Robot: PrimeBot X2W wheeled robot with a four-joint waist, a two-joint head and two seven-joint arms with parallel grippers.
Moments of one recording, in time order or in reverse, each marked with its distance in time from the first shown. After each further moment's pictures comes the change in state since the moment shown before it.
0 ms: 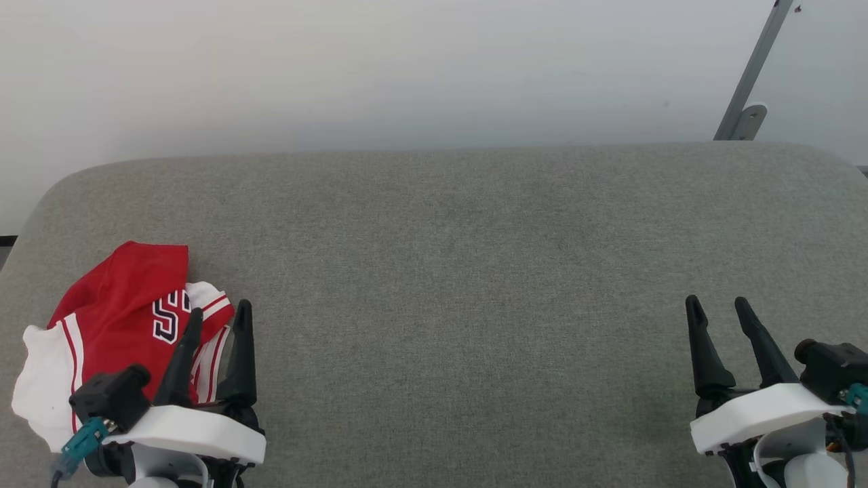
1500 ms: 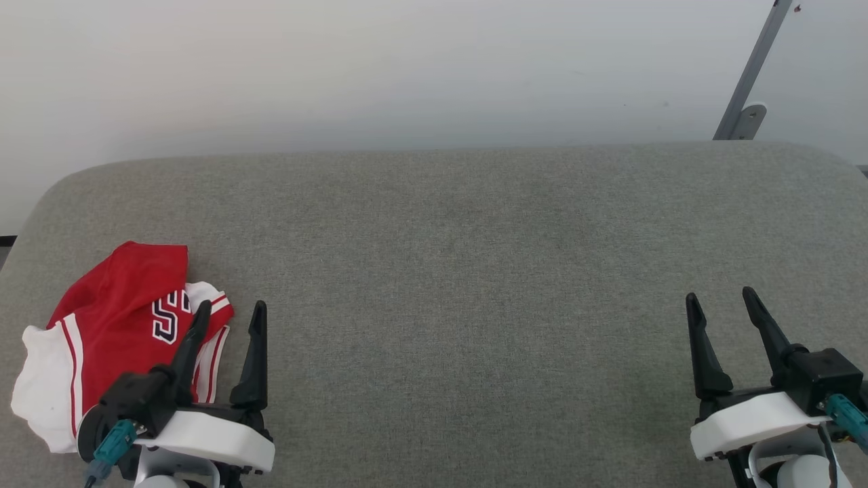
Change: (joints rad) left arm 0.002 0.022 -0.032 -0.008 0.206 -0.001 -0.063; right arm 0.010 0.022 -0.040 -0.022 -0.289 0.002 -0.085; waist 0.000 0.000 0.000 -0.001
